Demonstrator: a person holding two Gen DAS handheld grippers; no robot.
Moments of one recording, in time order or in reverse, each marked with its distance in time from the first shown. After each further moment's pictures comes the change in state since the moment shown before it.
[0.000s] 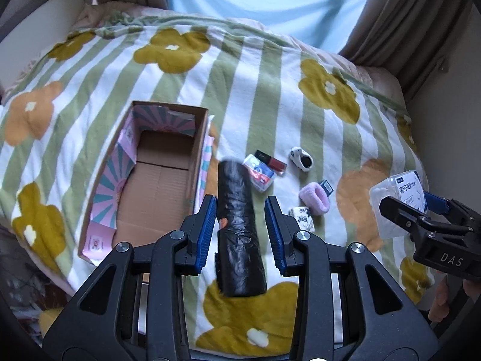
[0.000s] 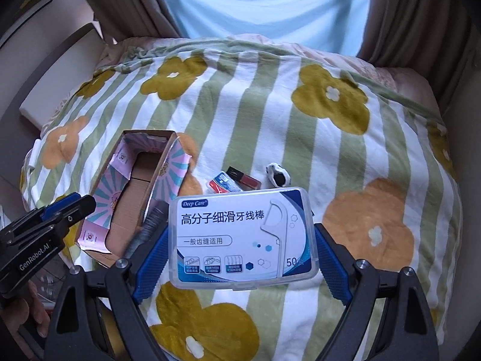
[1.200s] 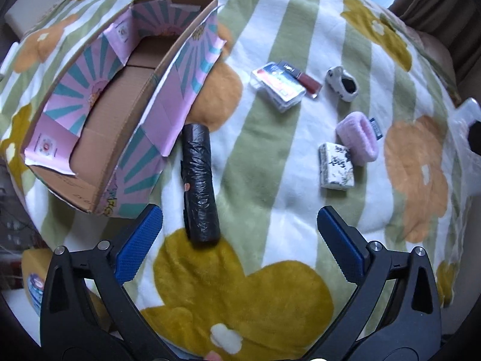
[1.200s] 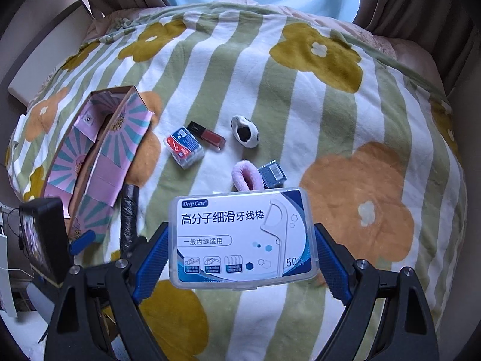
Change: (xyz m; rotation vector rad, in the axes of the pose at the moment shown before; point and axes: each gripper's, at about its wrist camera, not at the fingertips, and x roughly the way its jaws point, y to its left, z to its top) left arm 0.140 -0.047 -0.122 -0.125 0.187 0.199; right arm 0.062 -0.092 -0.067 0.000 0.147 -0.037
